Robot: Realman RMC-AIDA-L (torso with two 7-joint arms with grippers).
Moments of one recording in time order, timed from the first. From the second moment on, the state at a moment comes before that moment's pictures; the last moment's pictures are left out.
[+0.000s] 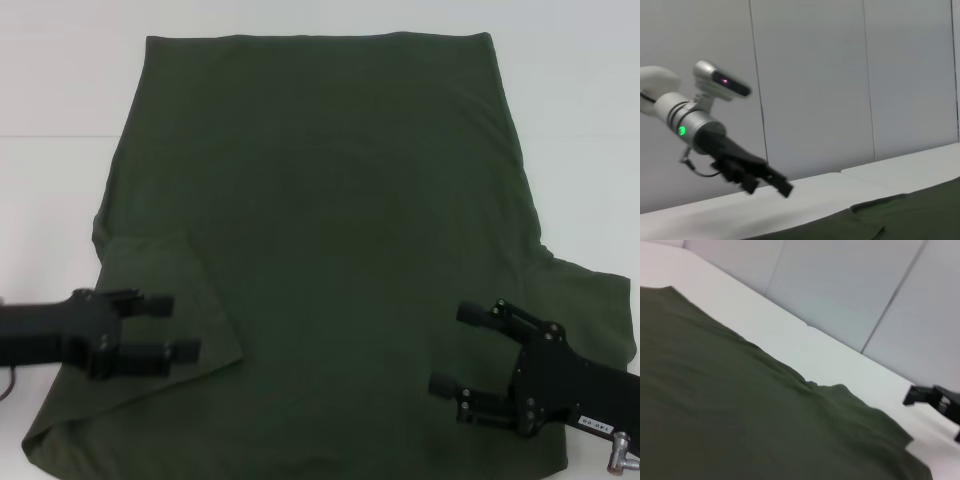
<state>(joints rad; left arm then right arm) -0.44 -2.02 0.62 0.81 2.11 1.74 -1.61 0.42 2.09 -0.42 -0.28 -2.02 -1.66 0.76</state>
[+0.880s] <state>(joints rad) -0.28 -2.05 0.43 0.82 2.12 1.78 -1.31 0.38 2.09 -0.34 -0.48 -2.02 -1.78 1.24</state>
